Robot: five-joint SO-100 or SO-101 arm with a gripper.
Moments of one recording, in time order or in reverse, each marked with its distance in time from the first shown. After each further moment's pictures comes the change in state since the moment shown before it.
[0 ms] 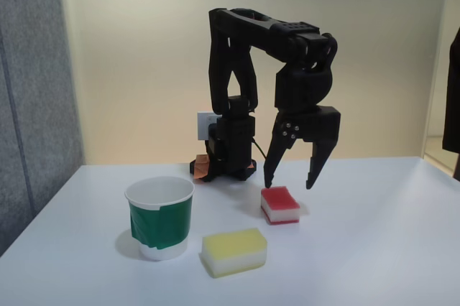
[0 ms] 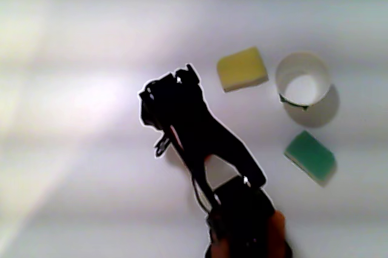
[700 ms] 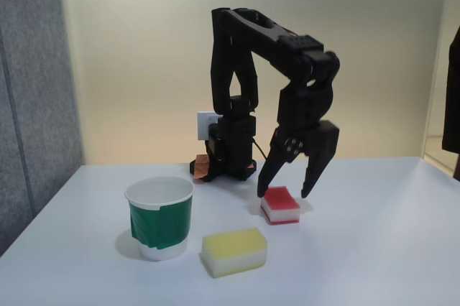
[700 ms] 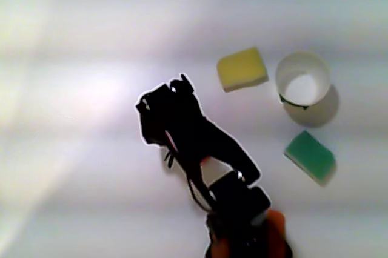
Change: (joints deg) arm -3.9 -3.3 6.9 -5.0 -6.2
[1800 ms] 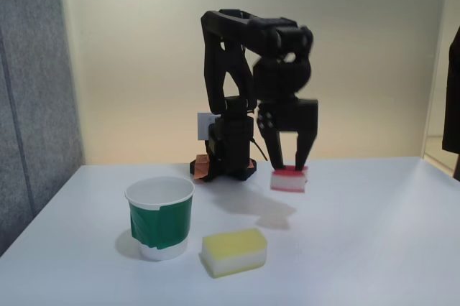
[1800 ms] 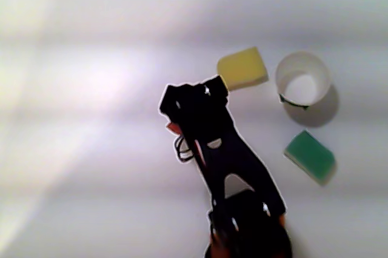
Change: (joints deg) arm 11.4 18.5 0.5 3.4 20.8
